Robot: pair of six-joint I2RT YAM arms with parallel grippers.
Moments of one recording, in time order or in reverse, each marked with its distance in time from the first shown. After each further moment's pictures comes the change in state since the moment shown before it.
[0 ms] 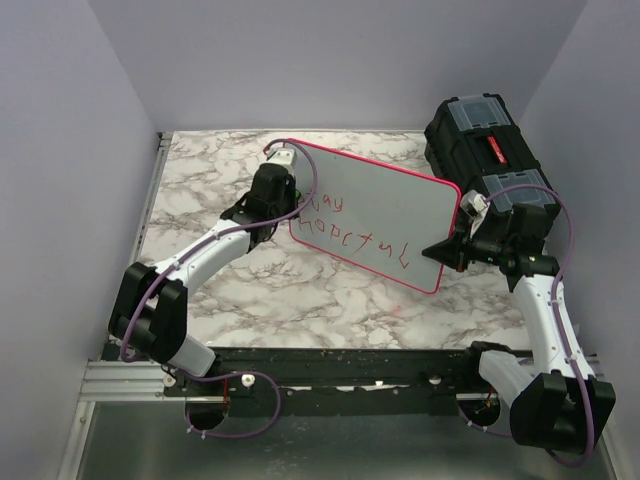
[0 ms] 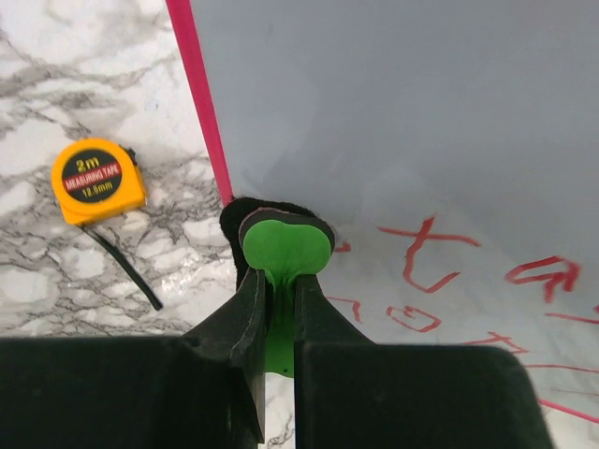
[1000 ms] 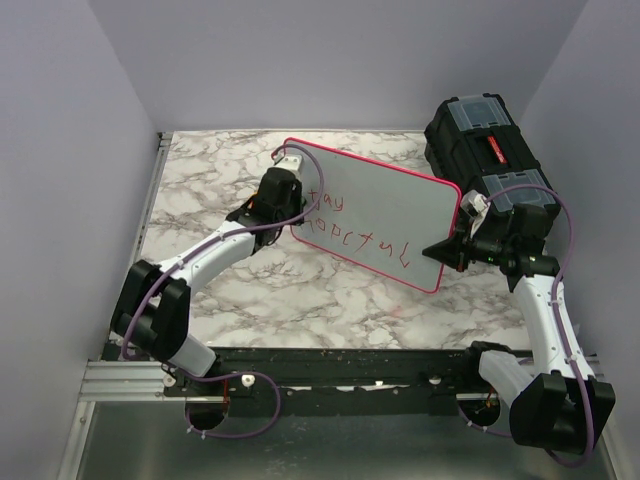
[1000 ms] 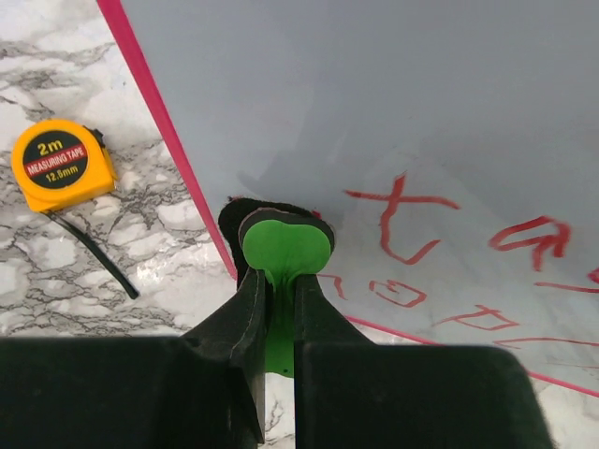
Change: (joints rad) left arm -0.033 0.019 0.002 -0.018 0.006 -0.002; right arm -0.003 -0.001 0.000 0.001 0.003 -0.005
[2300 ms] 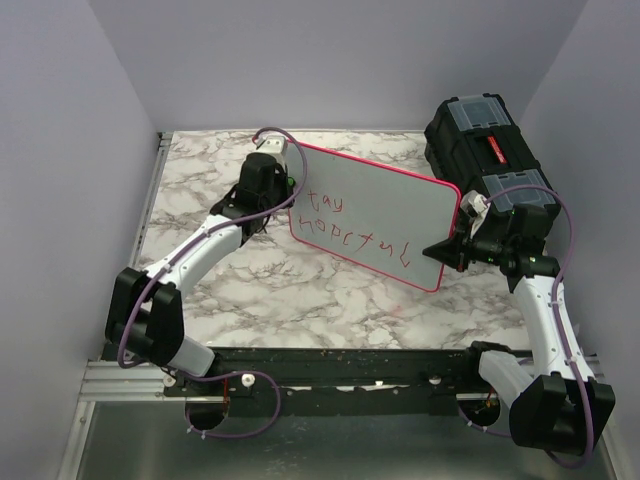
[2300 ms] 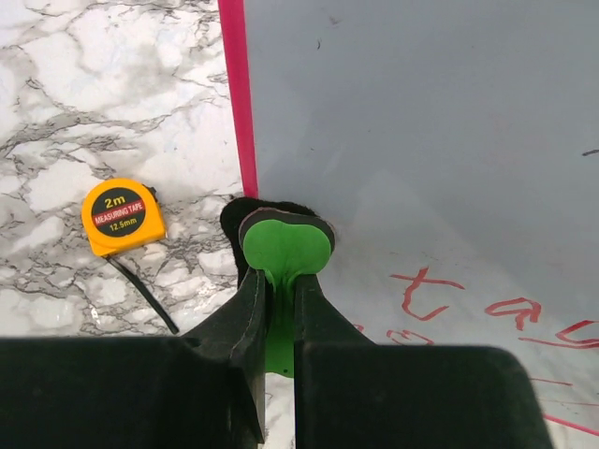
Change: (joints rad) left arm 0.092 -0.033 0.087 -0.020 0.045 0.019; right arm 0.000 -0.006 0.000 0.002 0.003 -0.016
